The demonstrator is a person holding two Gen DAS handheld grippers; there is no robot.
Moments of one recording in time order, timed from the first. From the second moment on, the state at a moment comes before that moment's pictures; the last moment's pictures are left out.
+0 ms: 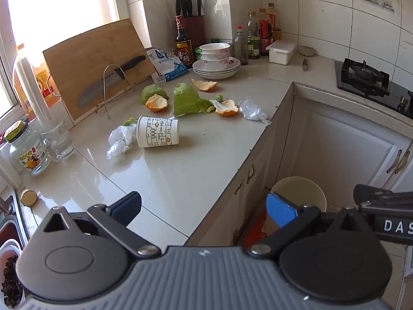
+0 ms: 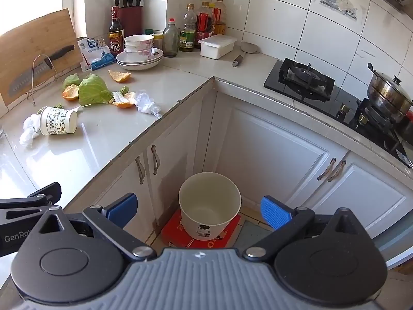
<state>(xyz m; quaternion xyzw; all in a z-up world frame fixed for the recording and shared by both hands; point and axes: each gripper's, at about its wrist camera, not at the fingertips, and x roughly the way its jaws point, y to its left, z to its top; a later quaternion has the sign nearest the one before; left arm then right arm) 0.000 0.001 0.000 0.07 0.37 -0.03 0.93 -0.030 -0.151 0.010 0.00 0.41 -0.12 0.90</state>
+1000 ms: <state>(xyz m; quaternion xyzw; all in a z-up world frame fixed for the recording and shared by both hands) -0.002 0.002 0.000 0.07 0.37 -0.03 0.93 -0.028 -0.148 0.010 0.00 0.41 -0.12 0.90</state>
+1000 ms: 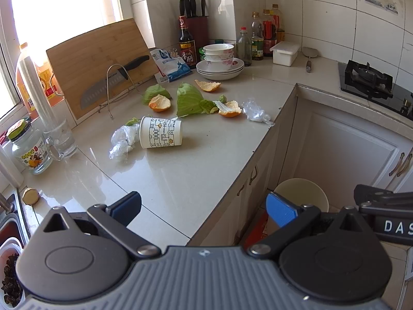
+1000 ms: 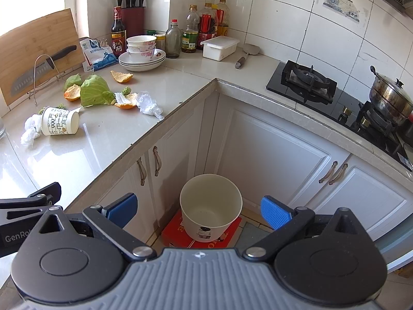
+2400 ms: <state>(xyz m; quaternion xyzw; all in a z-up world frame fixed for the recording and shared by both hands) 0.001 0.006 0.002 0.07 0.36 -0.02 0.93 -0.022 -0.147 0.010 0.00 0.41 -0.12 0.91</state>
